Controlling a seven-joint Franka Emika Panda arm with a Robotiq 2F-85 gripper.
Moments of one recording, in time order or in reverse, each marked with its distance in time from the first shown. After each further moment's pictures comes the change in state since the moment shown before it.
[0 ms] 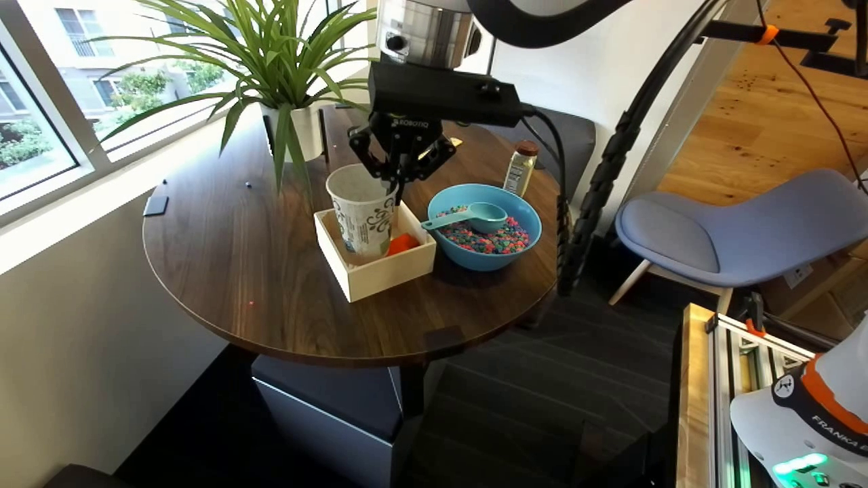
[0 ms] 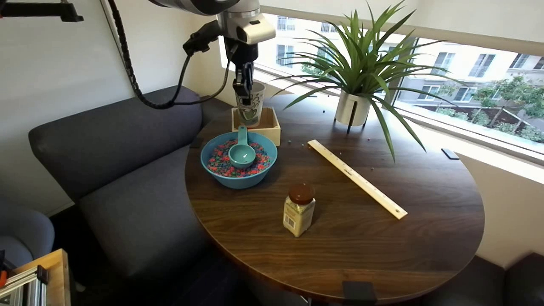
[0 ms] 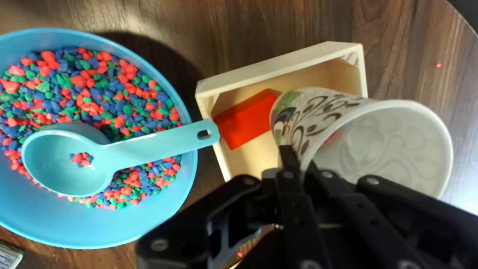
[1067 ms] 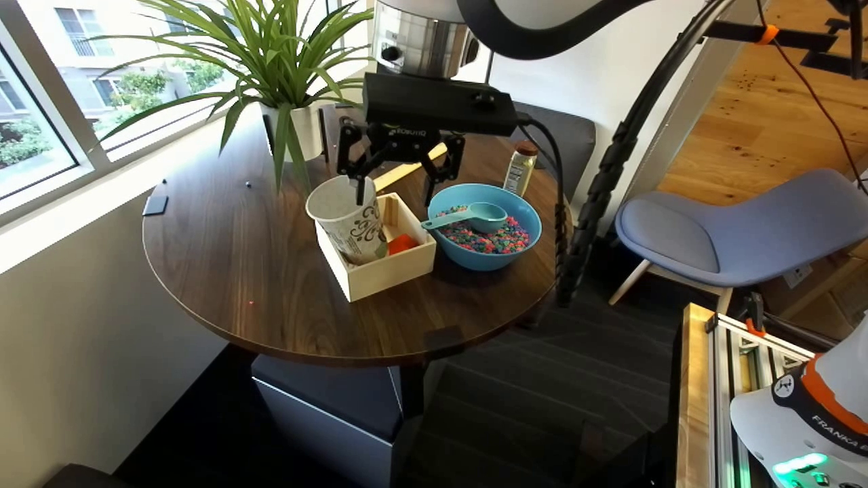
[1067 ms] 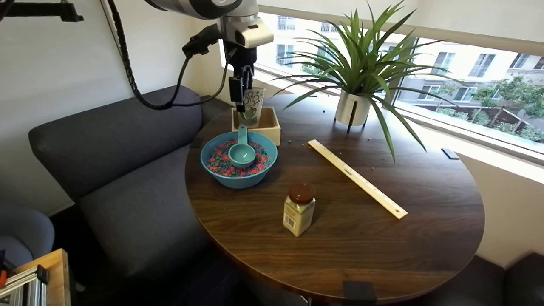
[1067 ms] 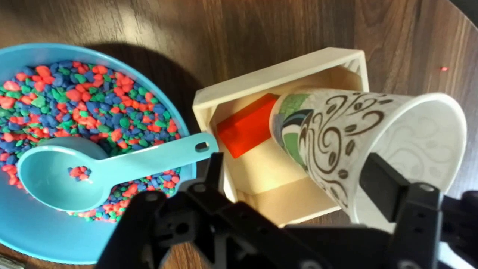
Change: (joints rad) arm 0.014 0.011 -0.006 -0.001 0.001 0.000 0.029
